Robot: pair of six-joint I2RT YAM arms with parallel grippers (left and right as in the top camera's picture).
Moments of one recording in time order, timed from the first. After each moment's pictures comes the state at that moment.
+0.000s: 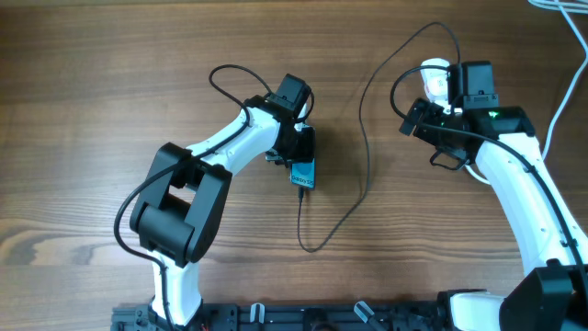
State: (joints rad) left arm -0.51 2.04 1.36 -0.68 0.25 -0.47; right arm 0.07 1.50 1.15 -0.82 0.02 0.52
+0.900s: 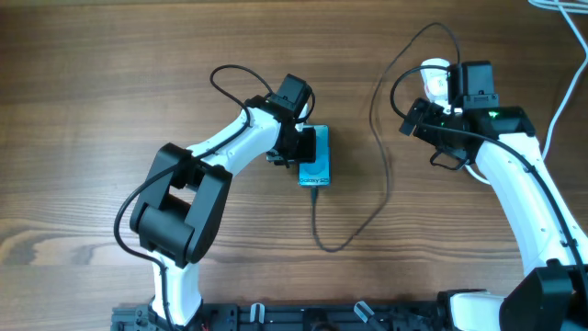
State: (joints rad) left arm -0.51 2.04 1.36 -0.68 0.26 -0.47; right arm 0.07 1.50 1.15 -0.82 0.02 0.52
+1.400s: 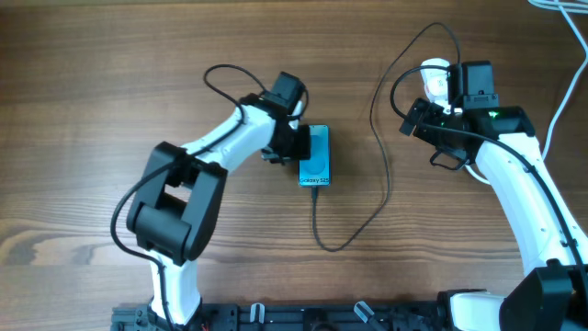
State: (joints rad) left arm -0.47 2.04 1.36 -0.69 0.27 -0.47; right arm 0.07 1.50 1.15 -0.82 0.02 0.52
